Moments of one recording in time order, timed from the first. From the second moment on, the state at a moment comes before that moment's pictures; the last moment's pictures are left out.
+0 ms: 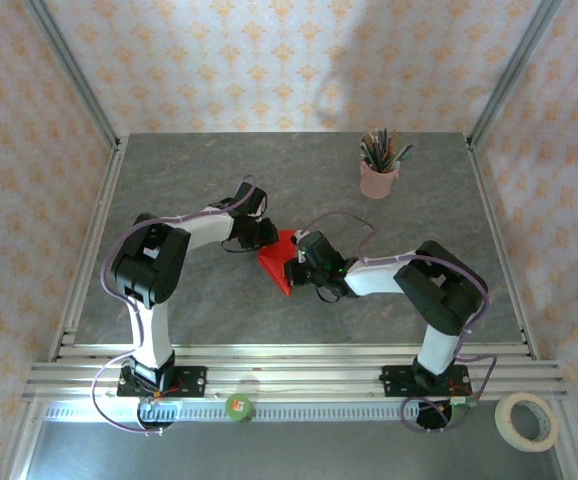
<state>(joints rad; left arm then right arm) -0.40 1.95 1.19 -0.35 0.26 -0.72 0.80 1.76 0.77 0.22 -0.12 0.56</state>
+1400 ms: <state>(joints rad) -0.45 1.64 0.89 -0.18 0.30 -1.01 0.76 1.81 0.82 0.18 -0.21 0.49</state>
